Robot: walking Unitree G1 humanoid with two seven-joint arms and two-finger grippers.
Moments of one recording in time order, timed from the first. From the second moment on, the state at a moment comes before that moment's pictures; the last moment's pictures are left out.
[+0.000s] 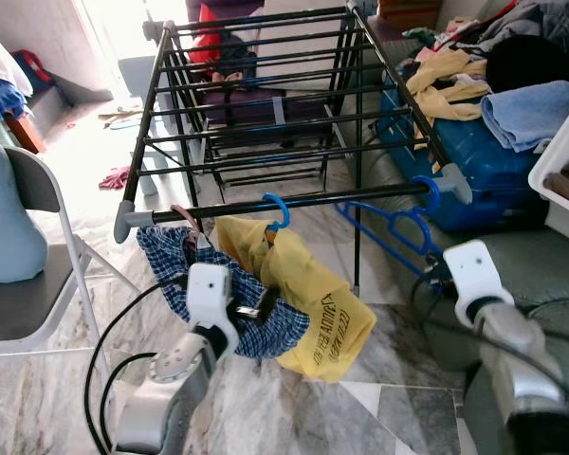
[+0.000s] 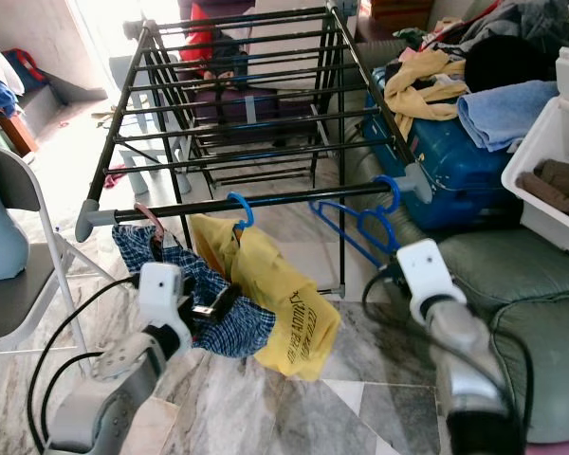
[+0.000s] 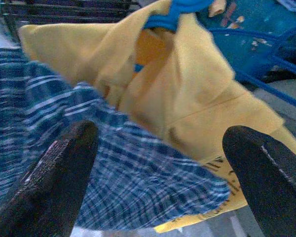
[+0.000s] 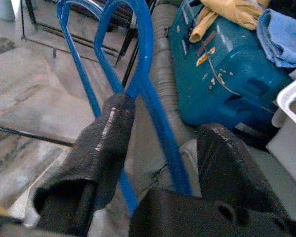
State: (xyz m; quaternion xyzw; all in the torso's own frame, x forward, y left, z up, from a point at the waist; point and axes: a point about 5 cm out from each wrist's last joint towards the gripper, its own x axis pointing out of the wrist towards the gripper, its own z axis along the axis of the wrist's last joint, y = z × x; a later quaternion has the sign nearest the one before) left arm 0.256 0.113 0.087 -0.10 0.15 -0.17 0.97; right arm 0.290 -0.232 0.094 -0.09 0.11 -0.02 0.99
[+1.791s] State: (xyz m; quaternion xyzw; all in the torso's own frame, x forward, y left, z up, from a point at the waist) left arm 0.268 0.118 0.087 -0.08 0.13 -0.11 0.98; right arm 0.274 -0.199 0.106 -0.07 0.08 0.01 0.99
